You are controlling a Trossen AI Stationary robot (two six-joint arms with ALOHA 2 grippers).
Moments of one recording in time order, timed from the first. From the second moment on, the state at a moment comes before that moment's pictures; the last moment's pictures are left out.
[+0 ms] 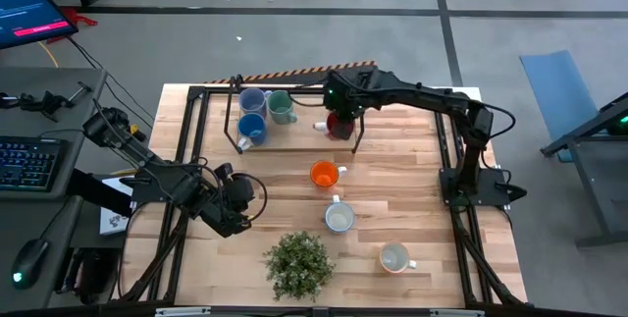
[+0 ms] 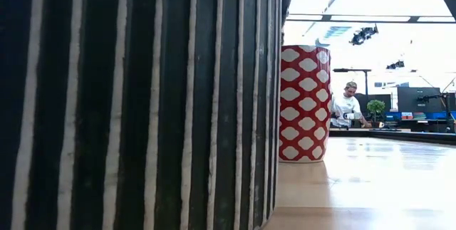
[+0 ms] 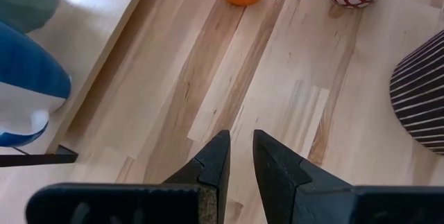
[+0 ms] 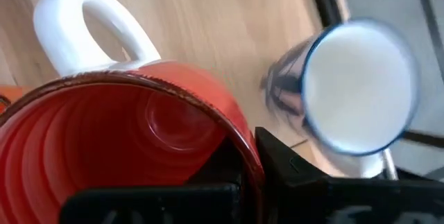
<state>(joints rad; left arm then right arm) -0.62 1.27 0.98 -0.97 -0.59 -0.89 -0.36 1.87 1.75 -1.07 0.14 -0.09</state>
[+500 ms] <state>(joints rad) -0.62 1.27 0.98 -0.97 -0.59 -0.89 -0.36 1.87 1.62 -0.98 0.14 -0.10</state>
